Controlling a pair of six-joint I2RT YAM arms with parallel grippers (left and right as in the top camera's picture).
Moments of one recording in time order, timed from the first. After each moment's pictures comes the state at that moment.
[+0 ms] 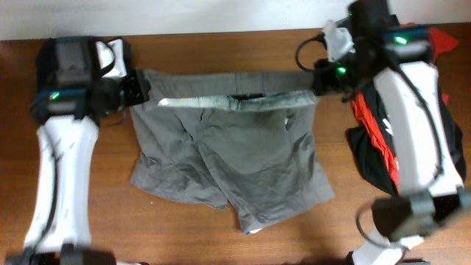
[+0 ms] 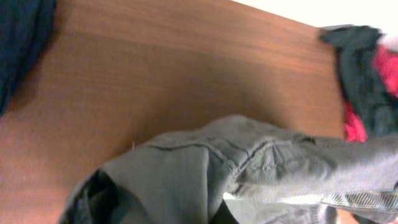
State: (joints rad) left arm 0.04 1.61 1.61 -0.91 0.34 -0.20; right arm 0.11 1.88 2.09 -1.40 -0.25 -0.02
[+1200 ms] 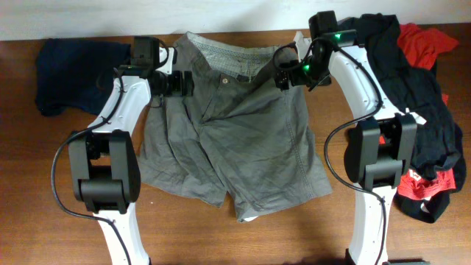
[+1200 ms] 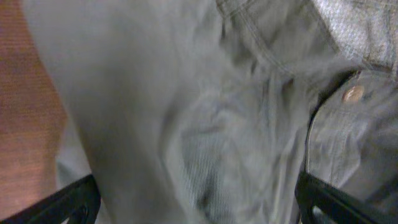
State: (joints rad) left arm -0.07 2.18 1.72 -0.60 0.20 -0.05; right arm 0.10 2.30 2.10 -1.07 -0.29 -0.04
